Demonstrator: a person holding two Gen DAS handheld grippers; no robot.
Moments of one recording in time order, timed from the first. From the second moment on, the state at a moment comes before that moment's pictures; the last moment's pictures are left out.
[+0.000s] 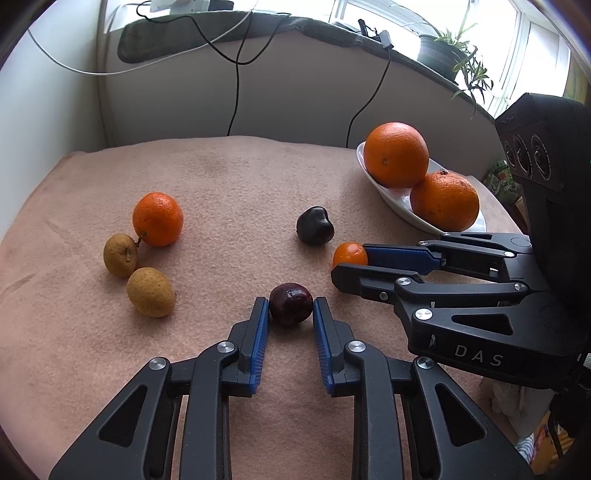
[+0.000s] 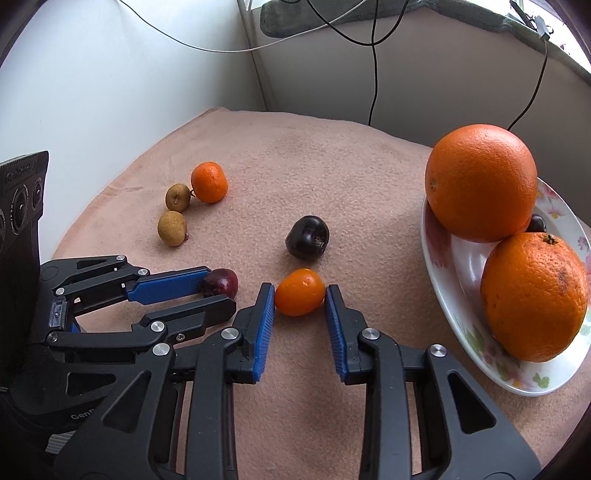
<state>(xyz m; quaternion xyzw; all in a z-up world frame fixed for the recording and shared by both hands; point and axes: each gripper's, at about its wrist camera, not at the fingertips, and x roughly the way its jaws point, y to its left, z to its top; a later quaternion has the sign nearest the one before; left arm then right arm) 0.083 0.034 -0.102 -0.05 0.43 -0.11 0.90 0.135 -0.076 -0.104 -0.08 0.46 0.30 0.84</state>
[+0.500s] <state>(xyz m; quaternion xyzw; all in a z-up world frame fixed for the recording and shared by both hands) 0.077 0.028 -0.080 -0.07 0.40 -0.13 0.90 0.115 -0.123 -0.073 -0.03 0.43 0.30 0.85</state>
